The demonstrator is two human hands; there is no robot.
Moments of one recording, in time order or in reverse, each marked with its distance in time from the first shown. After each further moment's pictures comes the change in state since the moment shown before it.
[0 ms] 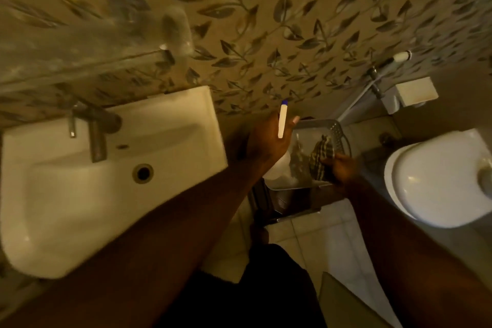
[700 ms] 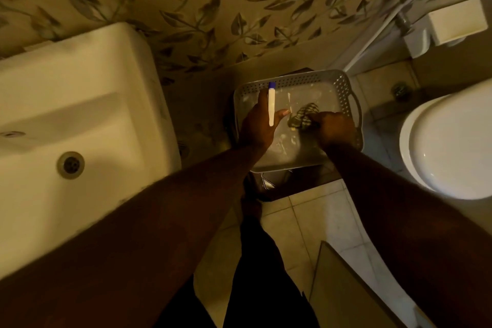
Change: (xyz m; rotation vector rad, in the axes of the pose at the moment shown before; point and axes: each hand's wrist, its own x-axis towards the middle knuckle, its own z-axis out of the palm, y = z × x) left_hand 0.064 -0.139 0.188 0.130 -0.030 -0.140; right_hand 0.141 0.052 -0.001 -1.215 0.135 -0.297
